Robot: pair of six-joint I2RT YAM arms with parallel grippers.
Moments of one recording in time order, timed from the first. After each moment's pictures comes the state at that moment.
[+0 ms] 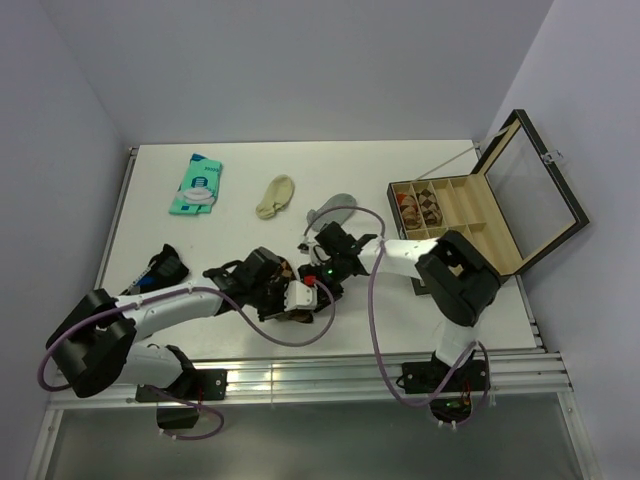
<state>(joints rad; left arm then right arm) -0.85 1.32 0.63 -0.28 0.35 0.65 0.77 1.82 1.02 -0.38 -0.62 0.36</state>
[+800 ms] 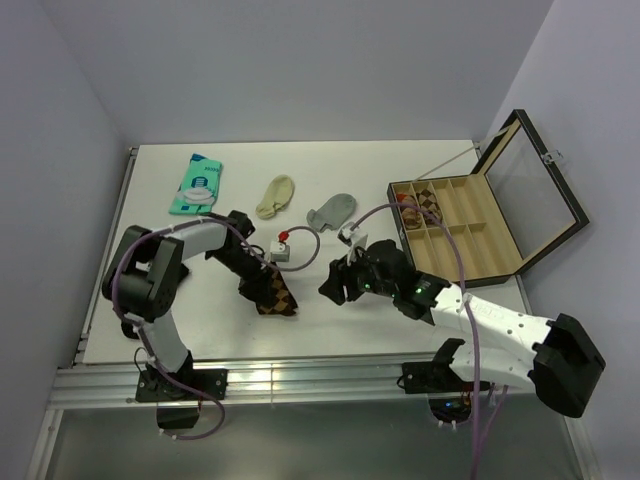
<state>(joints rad) -0.39 1.76 0.99 -0.85 0.88 0.99 0.78 1.08 0.57 -0.01 -0.22 0.36</state>
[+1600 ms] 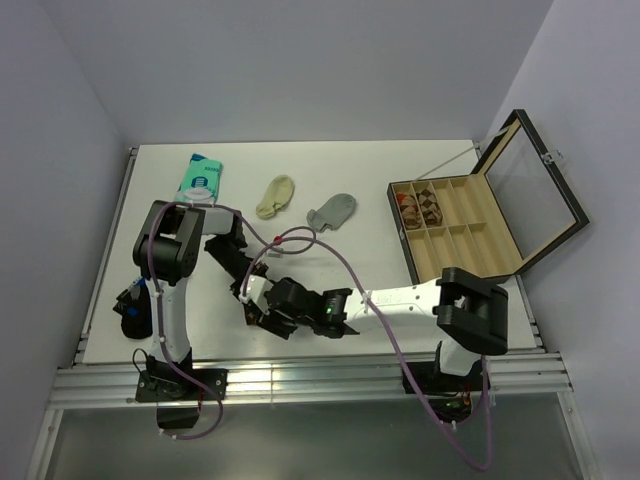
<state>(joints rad) -0.28 2.14 1.22 -1.38 0.94 1.21 1.27 1.63 0.94 -0.01 0.15 -0.03</state>
